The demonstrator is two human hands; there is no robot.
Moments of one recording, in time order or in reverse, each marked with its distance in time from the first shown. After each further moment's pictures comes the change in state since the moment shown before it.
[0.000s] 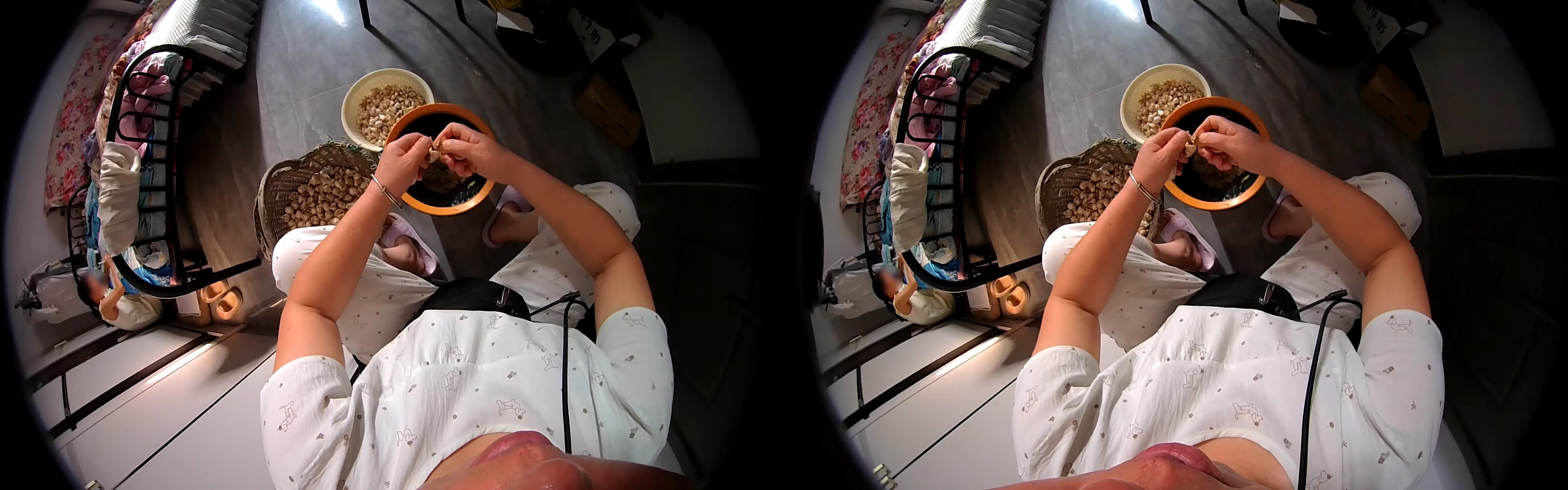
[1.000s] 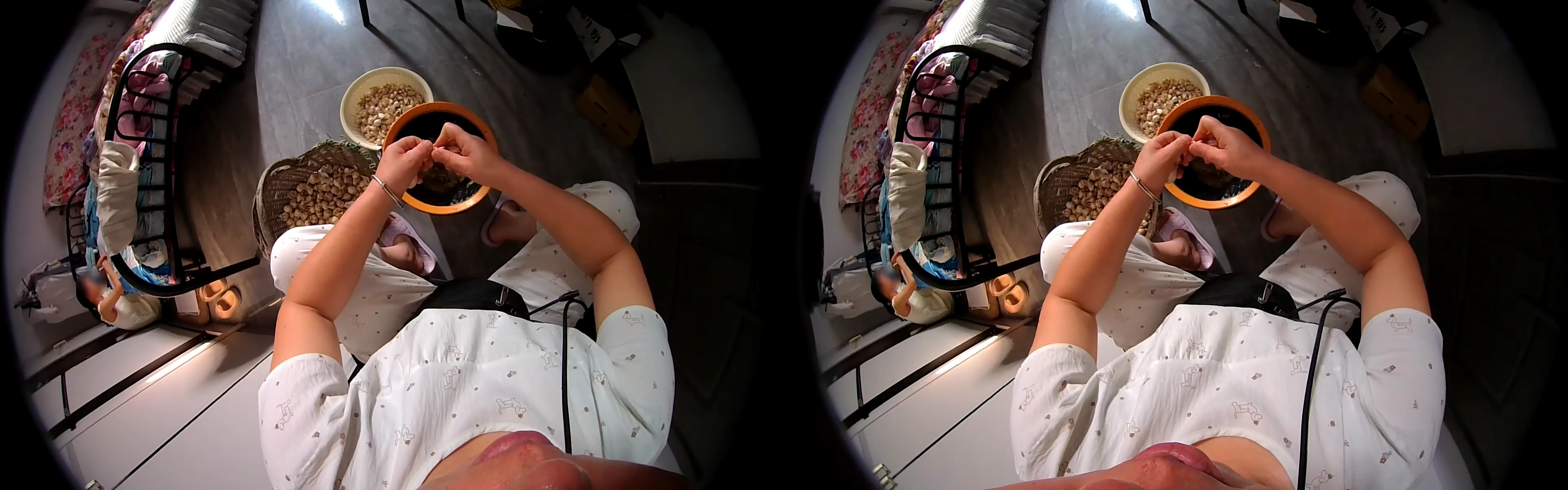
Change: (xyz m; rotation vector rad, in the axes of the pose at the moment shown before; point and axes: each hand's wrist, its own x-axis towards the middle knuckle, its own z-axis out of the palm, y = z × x) left_hand 0.001 -0.004 0.000 -0.110 -0.031 -0.154; right_hand 0.006 0.019 0.007 -0.419 0.154 -0.216
